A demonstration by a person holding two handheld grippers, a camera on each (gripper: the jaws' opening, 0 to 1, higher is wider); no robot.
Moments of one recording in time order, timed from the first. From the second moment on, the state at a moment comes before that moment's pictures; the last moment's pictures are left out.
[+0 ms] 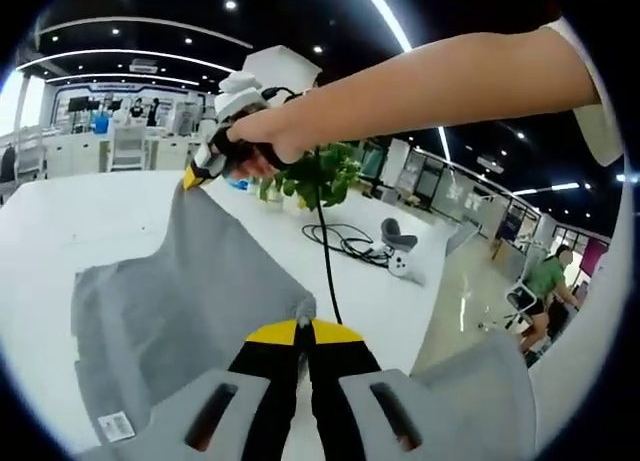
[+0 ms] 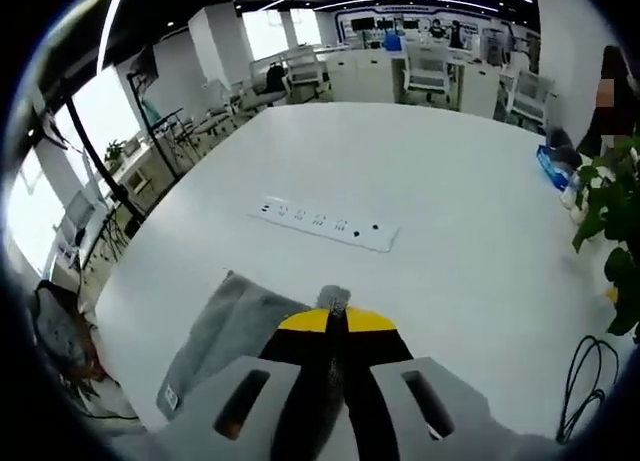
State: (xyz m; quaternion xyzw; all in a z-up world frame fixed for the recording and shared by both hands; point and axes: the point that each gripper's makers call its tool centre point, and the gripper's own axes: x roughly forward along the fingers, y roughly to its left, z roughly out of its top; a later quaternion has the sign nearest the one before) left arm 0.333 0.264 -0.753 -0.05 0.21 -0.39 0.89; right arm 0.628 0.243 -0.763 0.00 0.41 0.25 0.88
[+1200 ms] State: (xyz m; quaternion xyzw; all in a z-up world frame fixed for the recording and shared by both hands) left arm 0.321 0.376 -0.771 -0.08 0.21 -0.30 0.93; right arm 0.617 0.361 -0.768 0.00 0.40 0.29 0.87
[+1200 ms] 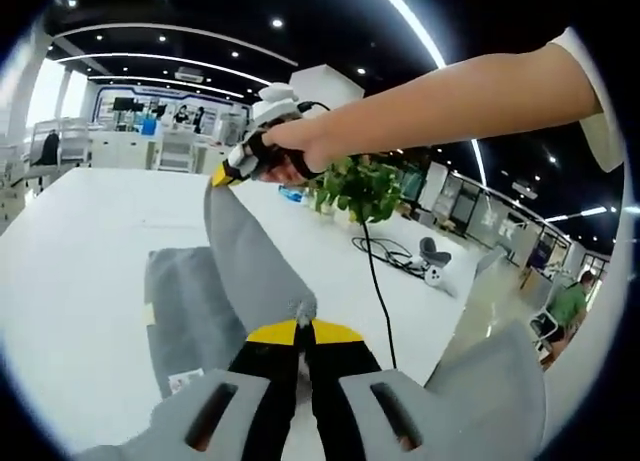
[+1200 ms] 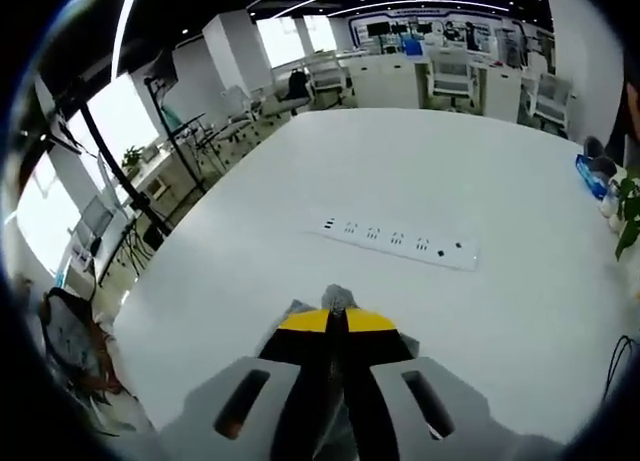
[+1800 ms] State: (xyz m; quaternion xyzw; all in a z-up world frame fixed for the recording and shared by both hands) left arm 0.309 0.416 -0.816 -0.07 0.25 -0.27 0.93; right arm 0.613 0.404 -0.801 -0.02 0.41 0.32 0.85
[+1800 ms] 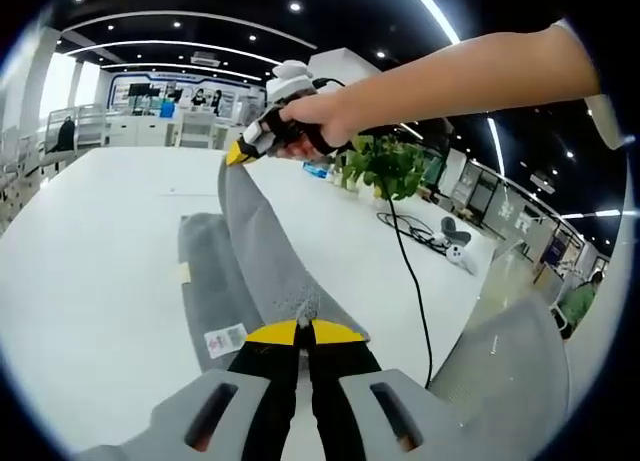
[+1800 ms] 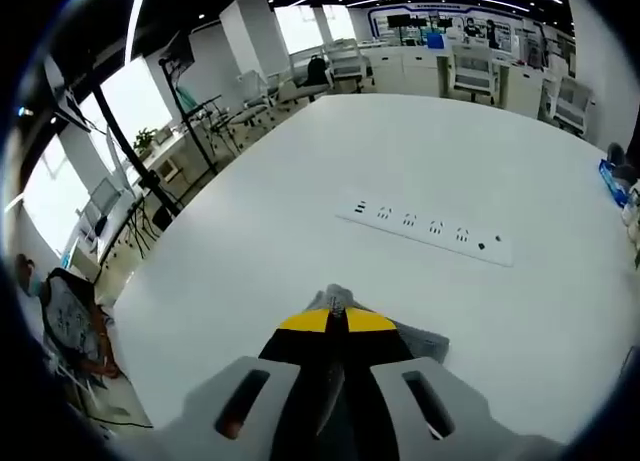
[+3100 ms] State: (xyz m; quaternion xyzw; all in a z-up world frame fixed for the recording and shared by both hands) left arm 0.311 0.472 -0.873 -0.08 0.32 -0.21 0.92; right arm 0.615 0.448 -0.840 -0.07 0.39 0.30 0.86
